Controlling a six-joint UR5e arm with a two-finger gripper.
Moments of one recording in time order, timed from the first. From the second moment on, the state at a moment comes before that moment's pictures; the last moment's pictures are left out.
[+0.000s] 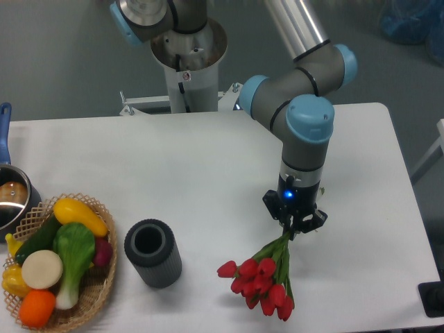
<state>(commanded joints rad) 2.60 -1.95 -1.62 -0.75 1.24 1.15</state>
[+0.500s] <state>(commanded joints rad) 2.67 -1.89 -1.57 -0.75 0.95 1.08</state>
